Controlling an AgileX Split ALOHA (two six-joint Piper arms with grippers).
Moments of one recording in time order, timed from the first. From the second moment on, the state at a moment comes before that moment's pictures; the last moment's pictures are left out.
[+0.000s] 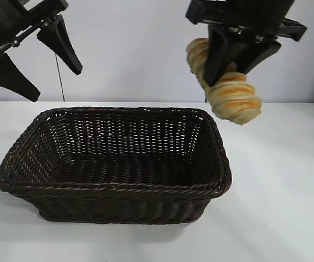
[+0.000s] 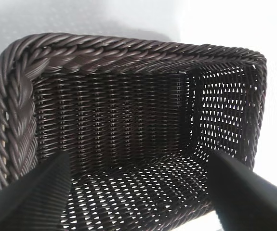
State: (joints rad) left arm -0.19 1.75 -1.34 -0.61 0.99 0.10; right arm 0.58 1.75 -1.47 0.18 0.99 -0.07
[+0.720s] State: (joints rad) left arm -0.19 1.75 -1.34 -0.61 1.00 0.10; right arm 0.61 1.92 -1.47 0.20 0.87 -0.07
